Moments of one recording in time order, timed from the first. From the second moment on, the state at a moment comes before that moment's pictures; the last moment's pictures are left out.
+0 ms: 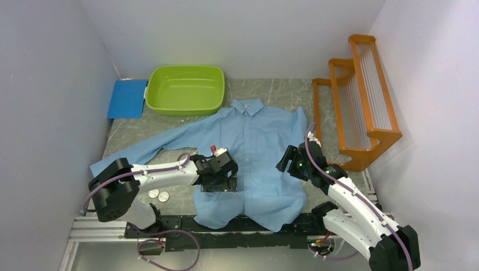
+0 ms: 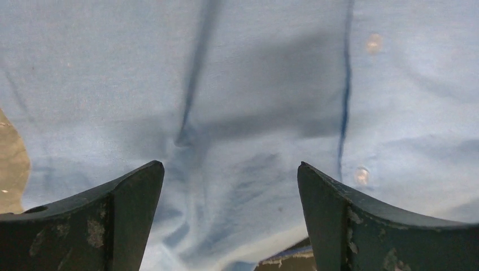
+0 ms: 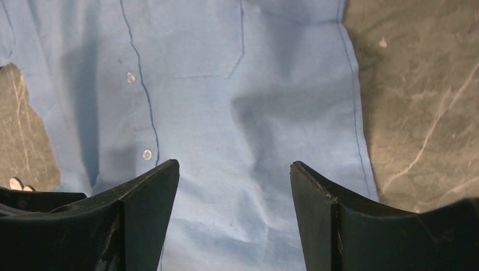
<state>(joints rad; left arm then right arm) -1.04 1.48 0.83 -0.55 -0.15 -1.01 0.41 0.82 0.47 -0.51 0.03 0.76</state>
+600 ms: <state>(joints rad) -0.50 1.47 0.97 -0.47 0.05 -0.70 0.41 1.08 0.74 -0.47 0.14 0.52</state>
